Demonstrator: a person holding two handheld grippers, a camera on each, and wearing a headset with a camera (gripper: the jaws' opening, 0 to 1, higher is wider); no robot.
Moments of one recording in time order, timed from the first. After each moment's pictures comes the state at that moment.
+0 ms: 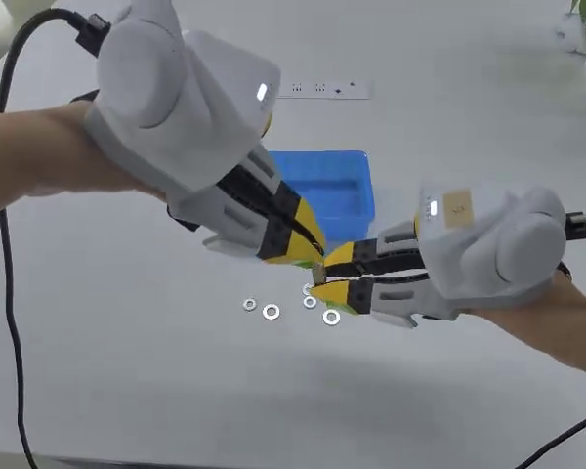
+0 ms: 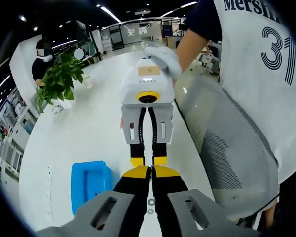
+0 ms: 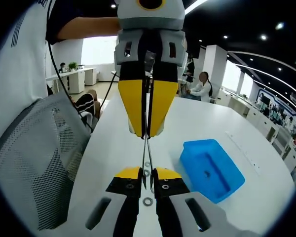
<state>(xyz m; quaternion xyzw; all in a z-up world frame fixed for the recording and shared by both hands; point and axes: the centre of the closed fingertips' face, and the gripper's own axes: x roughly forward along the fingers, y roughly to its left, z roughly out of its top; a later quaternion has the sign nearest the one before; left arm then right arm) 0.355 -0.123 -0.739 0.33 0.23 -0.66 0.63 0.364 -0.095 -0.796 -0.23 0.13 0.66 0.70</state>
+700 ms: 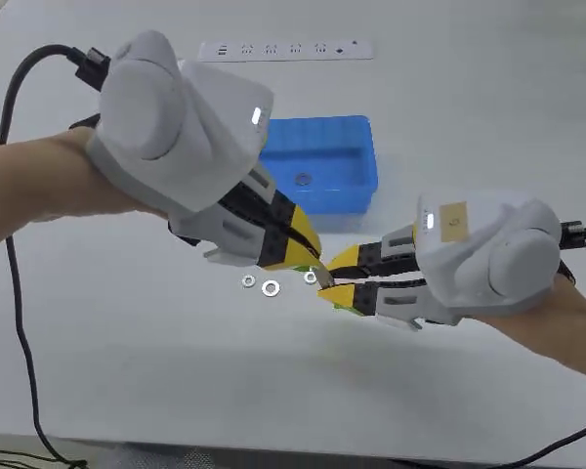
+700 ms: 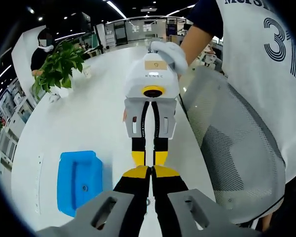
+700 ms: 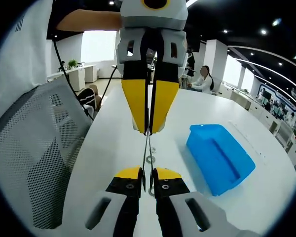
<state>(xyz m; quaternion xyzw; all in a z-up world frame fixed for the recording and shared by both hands) 0.356 -0.121 -0.775 0.32 0.26 -0.66 0.63 0.362 -0.101 -0.833 -0.23 0.16 0.66 0.70</state>
